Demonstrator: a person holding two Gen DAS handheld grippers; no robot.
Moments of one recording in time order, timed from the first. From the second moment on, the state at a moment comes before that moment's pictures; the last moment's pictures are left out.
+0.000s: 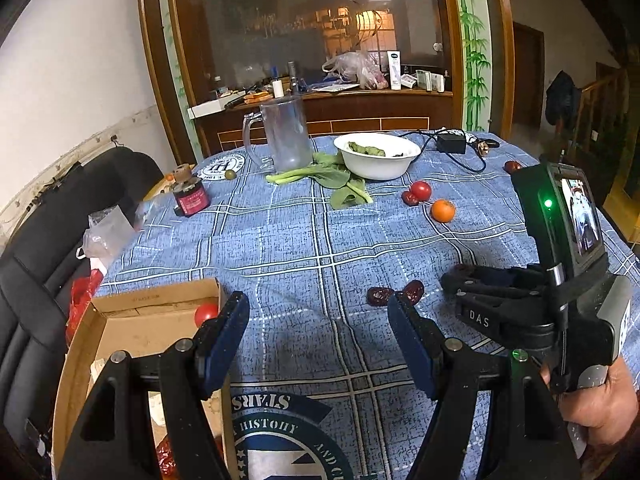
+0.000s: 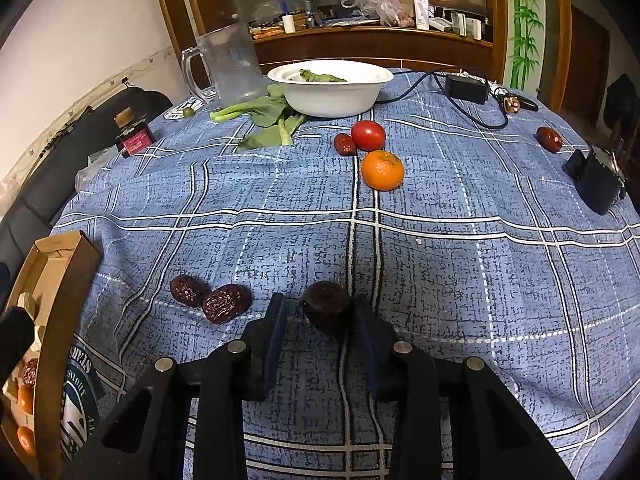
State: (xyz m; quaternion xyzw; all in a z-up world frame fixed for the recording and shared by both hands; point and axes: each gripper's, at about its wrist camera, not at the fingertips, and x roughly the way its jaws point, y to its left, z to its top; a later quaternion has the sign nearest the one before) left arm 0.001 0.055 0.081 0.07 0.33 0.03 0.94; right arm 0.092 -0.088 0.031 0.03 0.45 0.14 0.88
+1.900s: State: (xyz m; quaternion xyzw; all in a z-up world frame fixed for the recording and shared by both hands) left arm 0.026 0.044 0.068 -0.01 0.40 -0.07 0.91; right arm 0.089 -0.131 0.052 0.17 0.42 0.21 0.87
